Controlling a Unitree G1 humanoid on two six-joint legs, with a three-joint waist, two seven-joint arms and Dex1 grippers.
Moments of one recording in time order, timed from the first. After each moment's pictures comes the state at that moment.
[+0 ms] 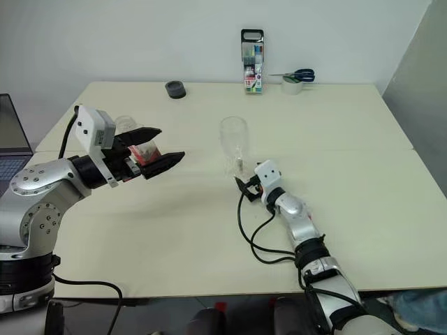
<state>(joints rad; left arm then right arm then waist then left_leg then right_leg) -0.45 0.74 0.23 -0.28 -0.57 0.67 -0.75 -0.62 -0.06 0.11 0.65 -0.02 -0.16 0.42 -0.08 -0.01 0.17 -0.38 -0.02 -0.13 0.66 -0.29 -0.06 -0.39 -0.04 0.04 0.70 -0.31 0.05</state>
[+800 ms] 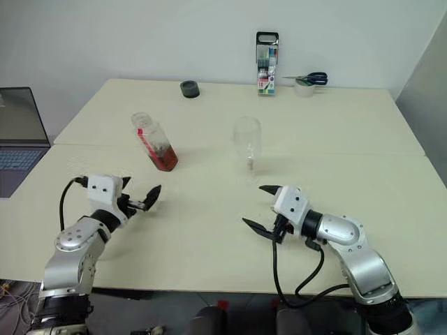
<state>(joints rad) -0.20 0.51 0.26 0.07 -0.24 0.23 -0.42 -0.21 -0.47 0.17 -0.51 0.22 0.45 0.75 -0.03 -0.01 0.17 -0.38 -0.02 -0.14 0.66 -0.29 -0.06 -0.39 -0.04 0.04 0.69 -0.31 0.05</state>
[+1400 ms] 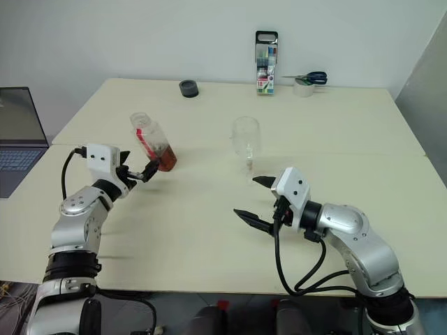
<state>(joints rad) -0.51 0.54 0.25 0.41 -0.22 0.17 -0.48 -0.29 -0.47 0.13 -0.58 0.38 0.64 0.71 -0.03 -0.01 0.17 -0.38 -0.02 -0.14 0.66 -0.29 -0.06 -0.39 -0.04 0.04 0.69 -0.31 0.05</state>
